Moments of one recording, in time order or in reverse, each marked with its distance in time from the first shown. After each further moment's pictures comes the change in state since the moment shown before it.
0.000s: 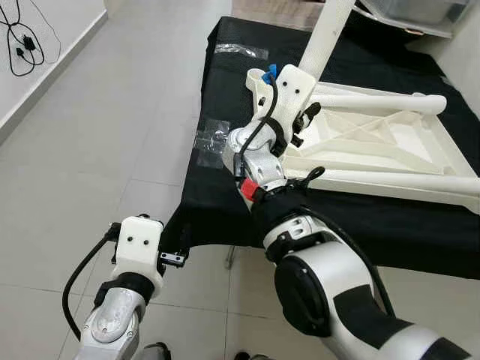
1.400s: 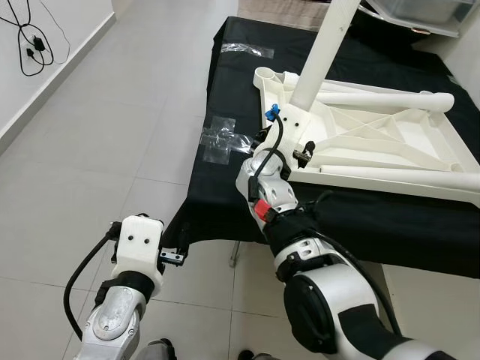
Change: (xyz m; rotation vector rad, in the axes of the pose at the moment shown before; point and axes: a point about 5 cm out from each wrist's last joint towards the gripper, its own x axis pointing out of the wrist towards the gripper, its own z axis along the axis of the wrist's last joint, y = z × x) left arm 0.005 0.000 -0.004 0.009 0.006 0.003; right arm 0.011 -0.024 -0.045 -0.066 0.138 0.162
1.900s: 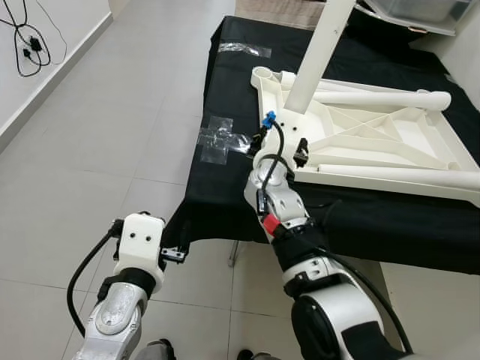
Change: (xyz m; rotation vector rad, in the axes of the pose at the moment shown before) left arm 0.006 0.000 -0.001 0.000 -0.004 -0.001; right arm -0.003 -0.014 -0.014 -0.061 -0.006 0.154
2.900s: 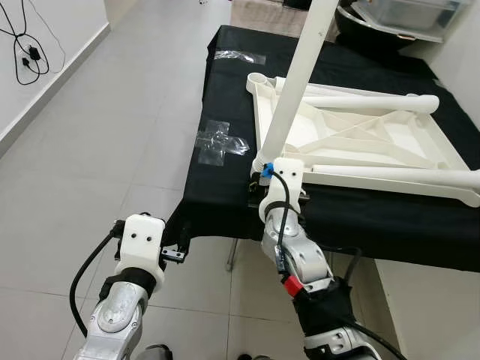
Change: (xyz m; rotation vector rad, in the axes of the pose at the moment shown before) left arm 0.004 0.000 -0.005 0.001 -0.005 -0.003; right arm -0.034 -0.027 -0.034 -0.094 0.087 0.193
